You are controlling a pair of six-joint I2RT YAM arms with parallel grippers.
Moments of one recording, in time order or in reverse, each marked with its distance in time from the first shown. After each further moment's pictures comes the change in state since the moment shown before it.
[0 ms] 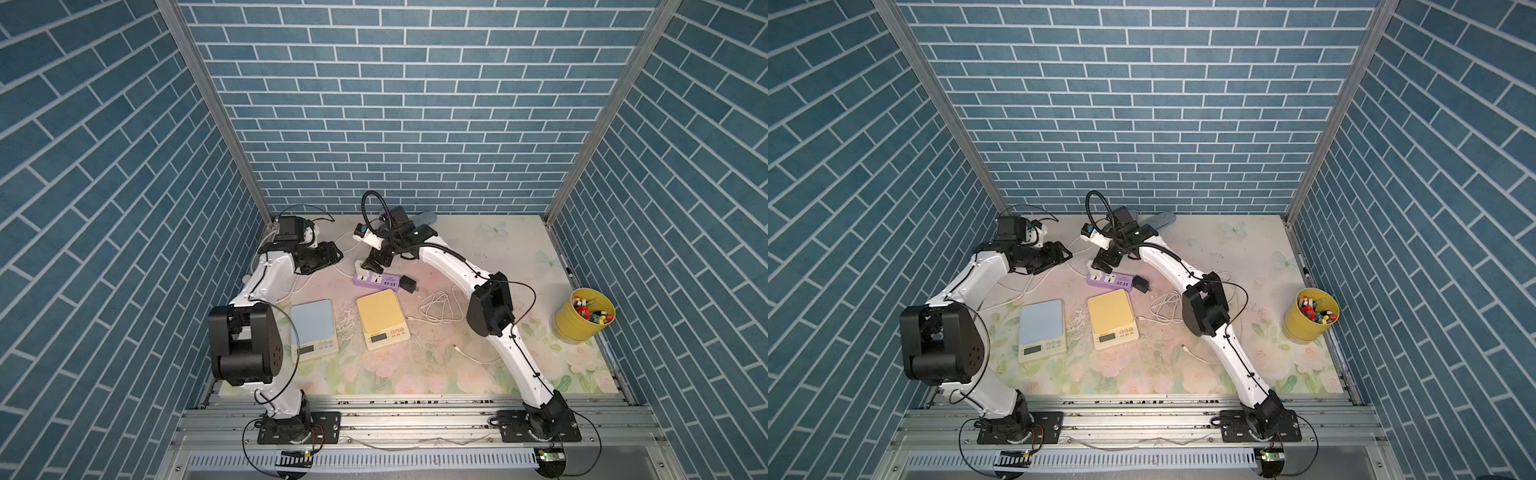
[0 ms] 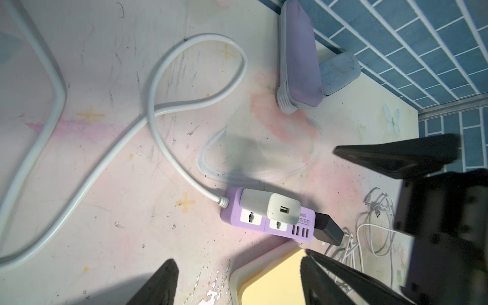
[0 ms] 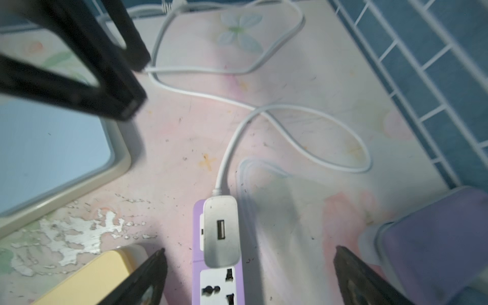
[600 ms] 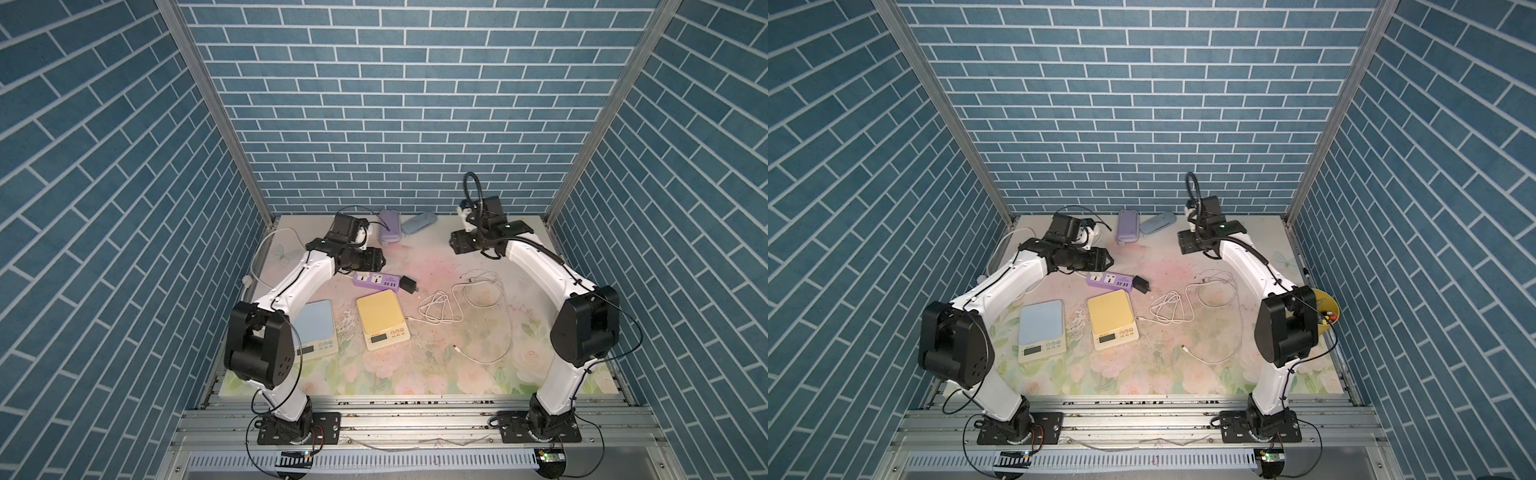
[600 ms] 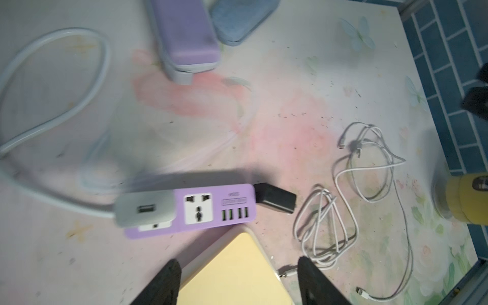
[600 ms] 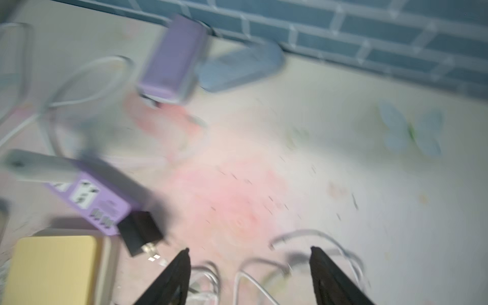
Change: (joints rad) left arm -0.415 0.065 0.107 -0.010 -0.159 0.069; right arm -0.441 -0.693 -0.919 0.055 0.322 0.580
